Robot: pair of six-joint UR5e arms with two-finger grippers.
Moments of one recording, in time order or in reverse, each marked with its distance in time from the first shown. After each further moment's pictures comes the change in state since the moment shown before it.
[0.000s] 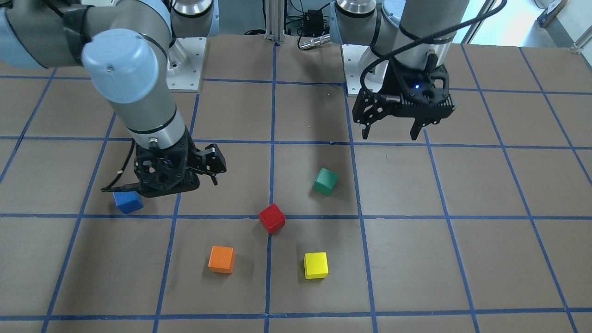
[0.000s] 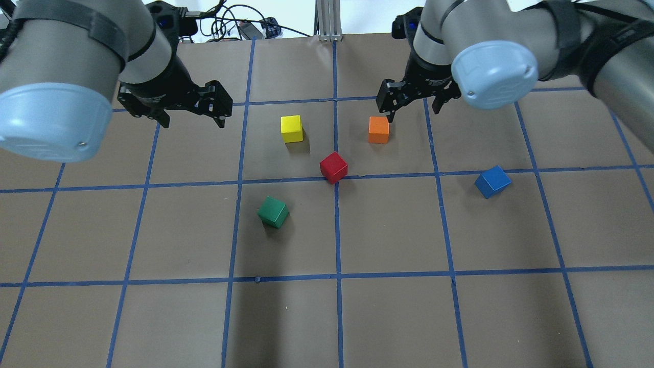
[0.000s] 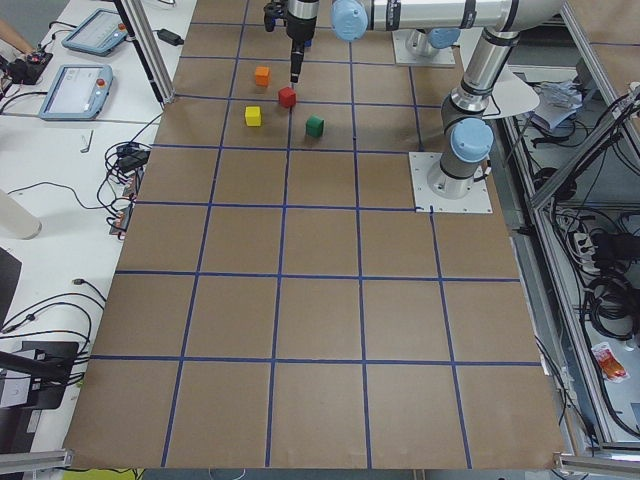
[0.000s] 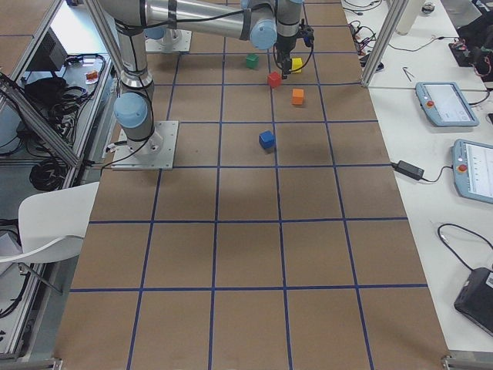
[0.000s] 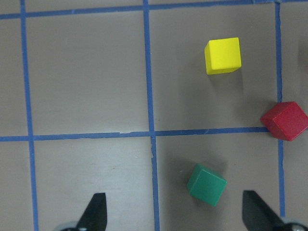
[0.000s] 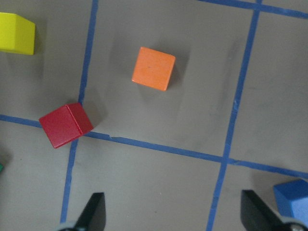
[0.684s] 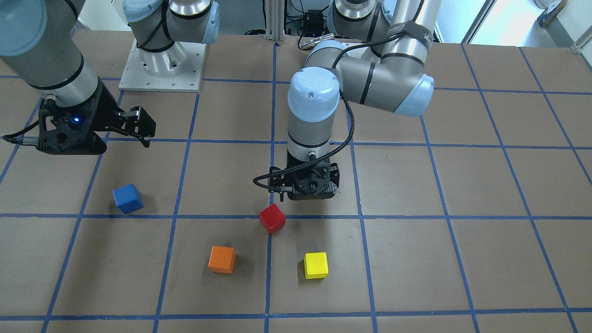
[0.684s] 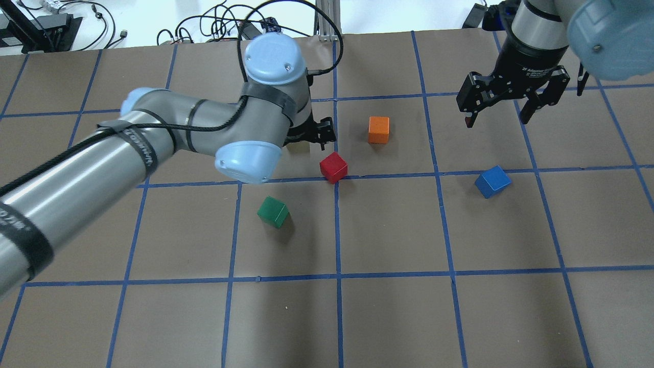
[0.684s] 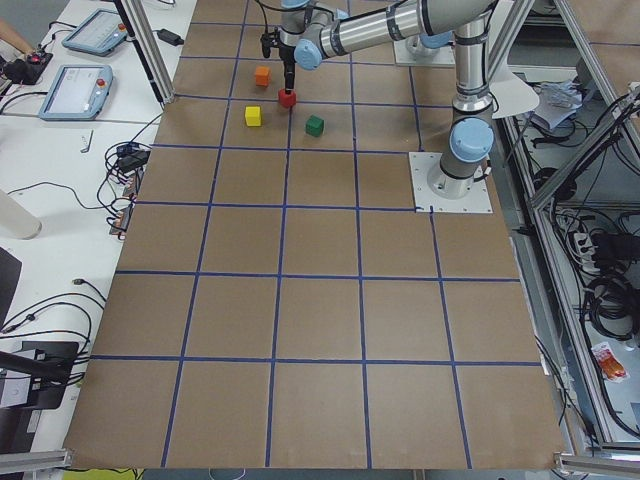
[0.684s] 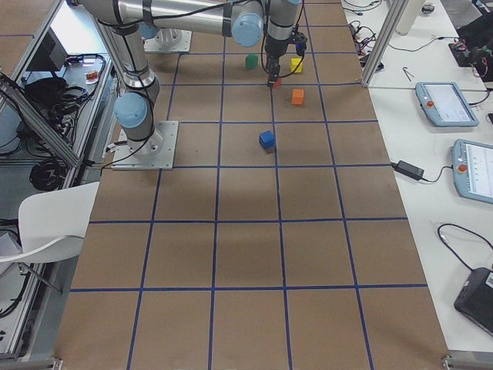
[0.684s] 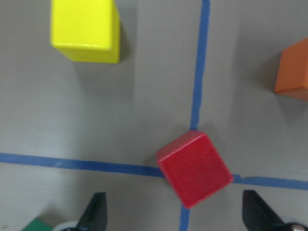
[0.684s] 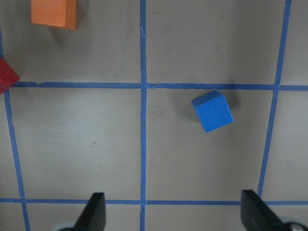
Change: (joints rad) left arm -0.215 -0.343 -0.047 0.374 0.005 -0.308; right arm -0.218 -0.157 -0.002 0.312 -0.053 -0.030
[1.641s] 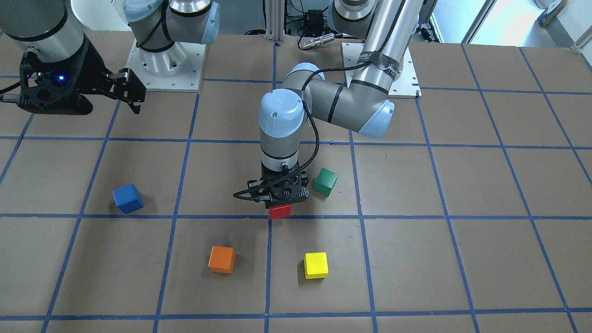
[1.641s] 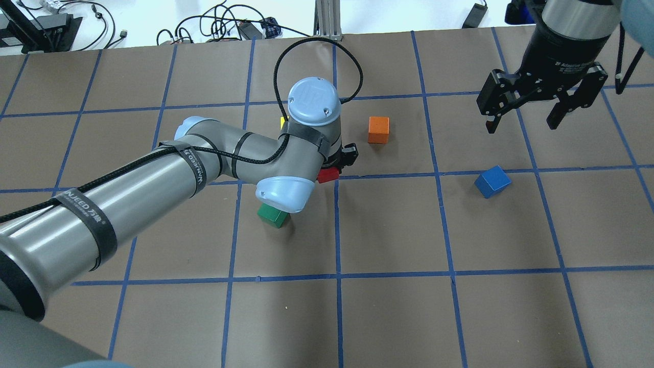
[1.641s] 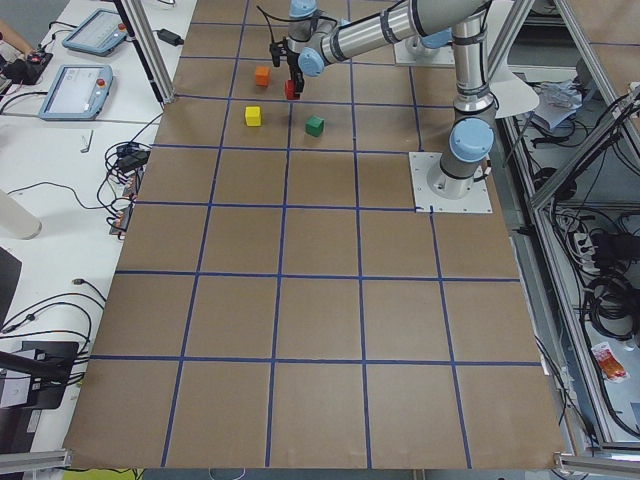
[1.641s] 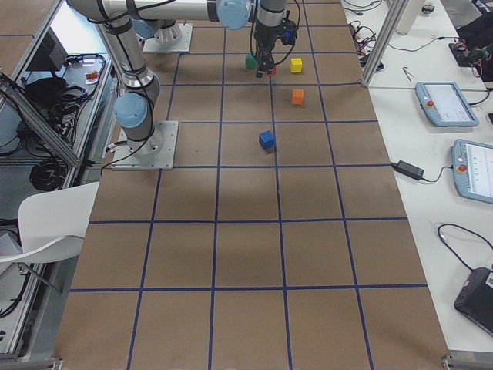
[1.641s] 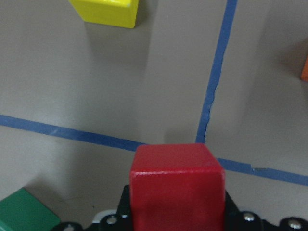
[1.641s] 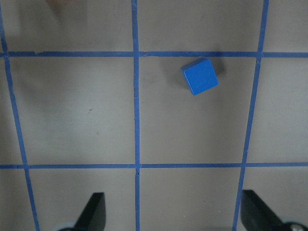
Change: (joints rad) left arm -0.132 -0.165 -0.053 0.226 0.001 -0.293; right arm -0.030 -0.089 -0.036 0.168 -0.029 -0.003
